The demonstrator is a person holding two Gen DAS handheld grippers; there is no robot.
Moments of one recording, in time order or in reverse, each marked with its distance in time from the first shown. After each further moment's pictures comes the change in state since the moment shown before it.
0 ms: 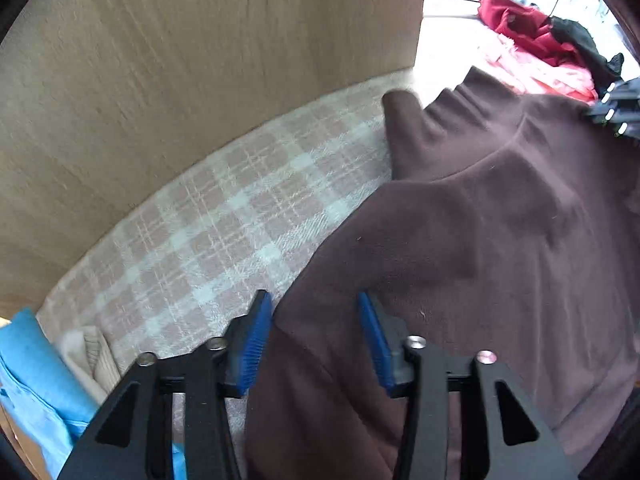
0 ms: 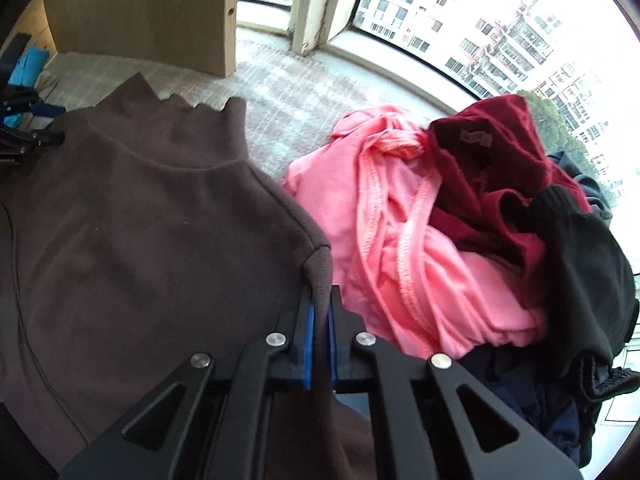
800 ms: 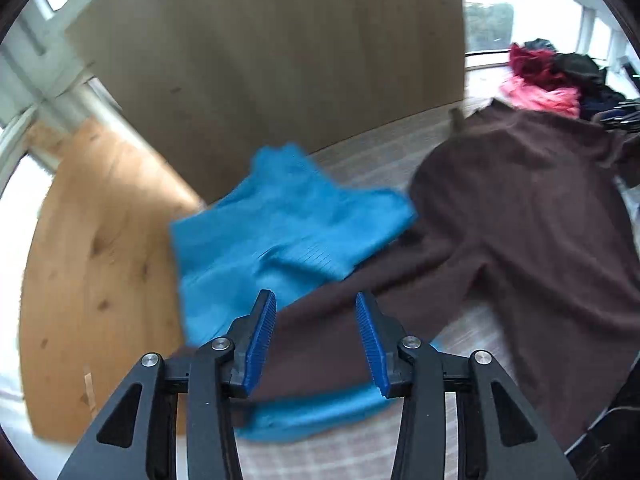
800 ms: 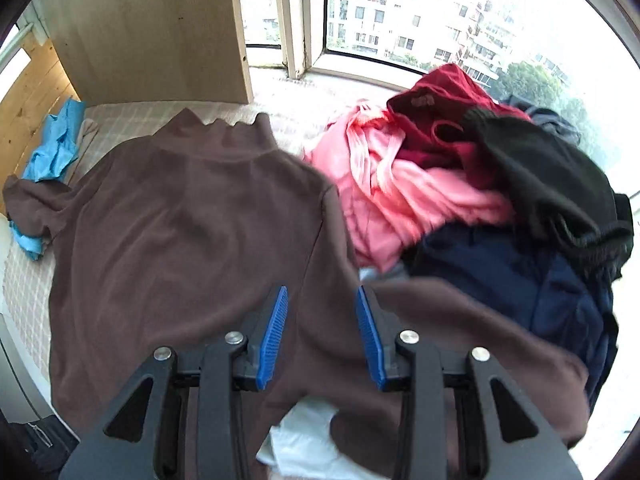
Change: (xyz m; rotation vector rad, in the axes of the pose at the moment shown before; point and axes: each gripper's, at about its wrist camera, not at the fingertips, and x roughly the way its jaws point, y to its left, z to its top) left arm -0.211 0.055 -0.154 -0.103 -0.133 0.205; right arm -0.069 -0.003 -0.055 0.140 -0.043 0.093
